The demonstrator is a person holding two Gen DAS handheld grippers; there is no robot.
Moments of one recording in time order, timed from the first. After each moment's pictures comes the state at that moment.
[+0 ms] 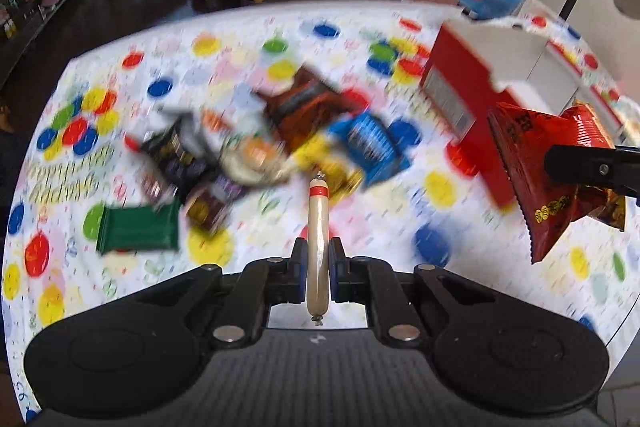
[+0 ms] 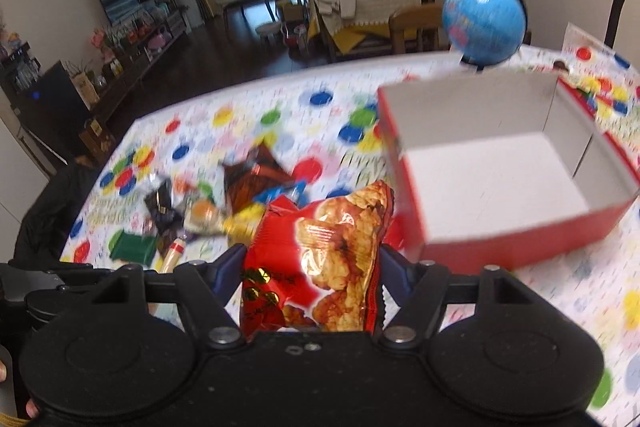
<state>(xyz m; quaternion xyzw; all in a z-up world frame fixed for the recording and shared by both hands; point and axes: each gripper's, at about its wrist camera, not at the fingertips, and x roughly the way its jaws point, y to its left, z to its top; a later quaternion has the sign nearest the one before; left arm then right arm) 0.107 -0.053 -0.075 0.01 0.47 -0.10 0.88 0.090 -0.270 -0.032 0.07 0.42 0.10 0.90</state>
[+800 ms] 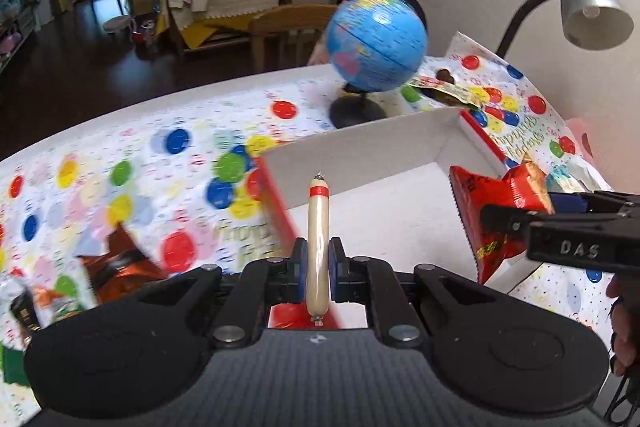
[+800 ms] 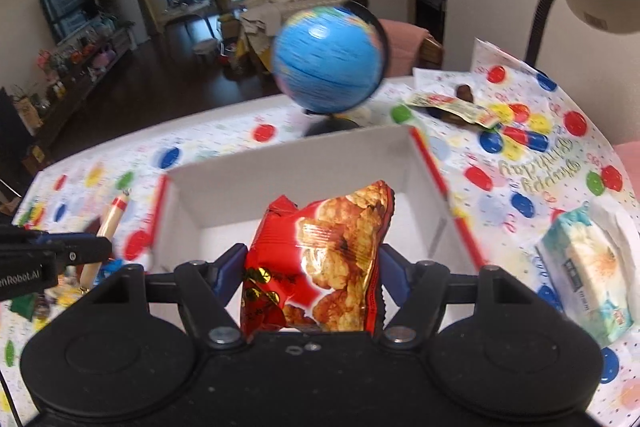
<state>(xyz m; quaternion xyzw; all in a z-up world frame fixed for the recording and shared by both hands) 0.214 -0.249 -0.028 0.02 0.44 -0.16 0.88 0.183 -0.448 -0.043 0.06 0.42 0.03 0.91</state>
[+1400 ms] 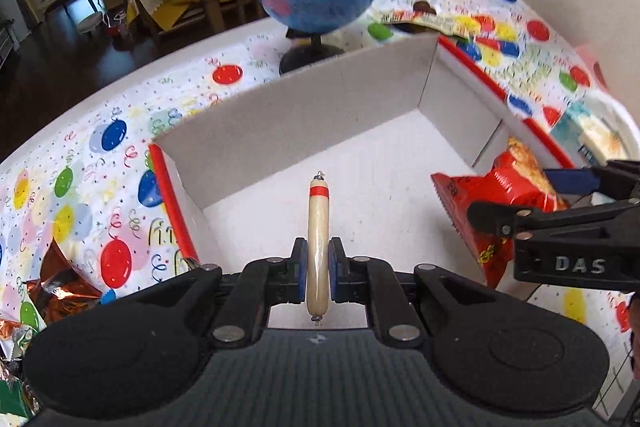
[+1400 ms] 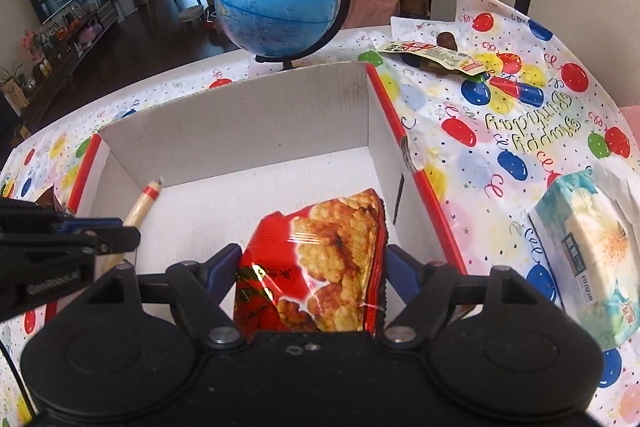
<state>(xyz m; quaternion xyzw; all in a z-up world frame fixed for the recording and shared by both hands) 0.243 -0.329 -0.084 0.10 0.49 -0.17 0.85 0.198 -0.490 -0.090 0.06 0.46 0.02 0.88</state>
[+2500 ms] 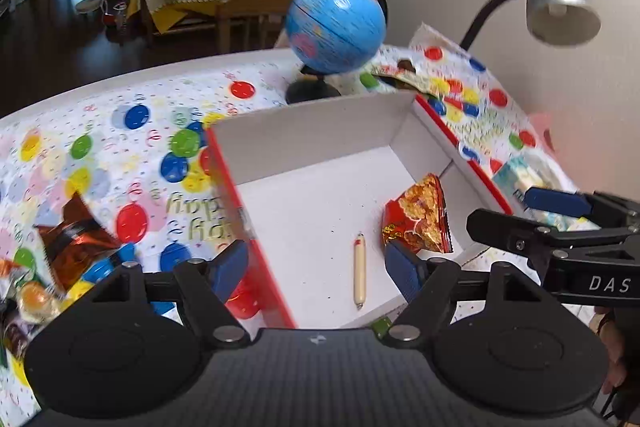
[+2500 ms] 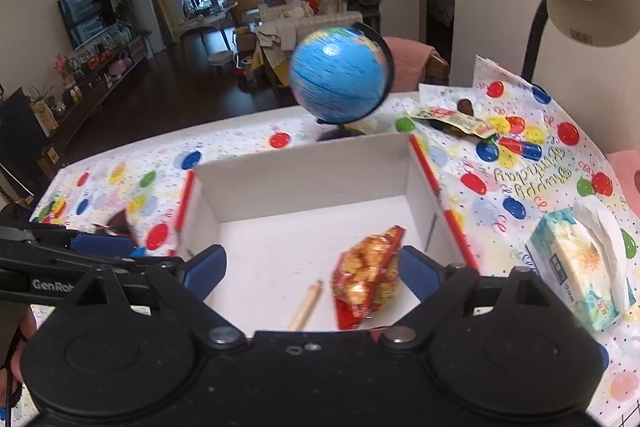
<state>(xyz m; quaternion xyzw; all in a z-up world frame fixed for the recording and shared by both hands) 0.186 -0.241 -0.026 -0.03 0.45 -0.20 0.87 0.137 -0.445 -0.015 0.05 0.39 0.05 0.92</state>
